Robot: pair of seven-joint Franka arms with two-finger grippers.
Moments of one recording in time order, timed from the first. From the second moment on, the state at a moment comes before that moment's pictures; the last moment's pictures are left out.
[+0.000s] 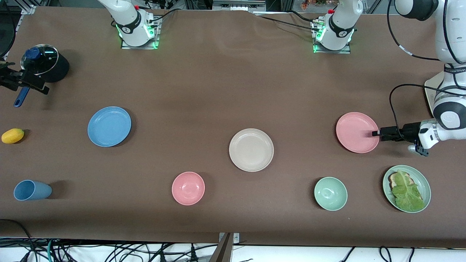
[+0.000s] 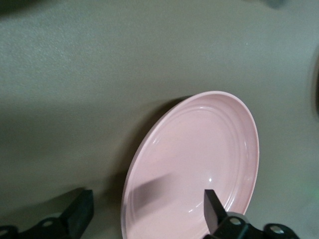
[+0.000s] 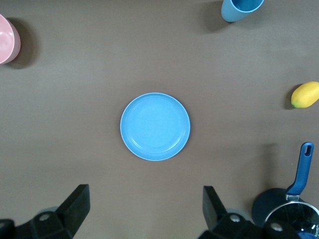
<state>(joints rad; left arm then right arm) 0.18 0.70 0.30 -1.75 -0.74 1.89 0.97 -0.02 0.01 -0.08 -1.63 0.00 1.61 0.01</state>
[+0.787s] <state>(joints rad) 0.18 0.70 0.31 -1.76 -0.74 1.89 1.01 -0.02 0.01 -0.08 -1.63 0.00 1.61 0.01</state>
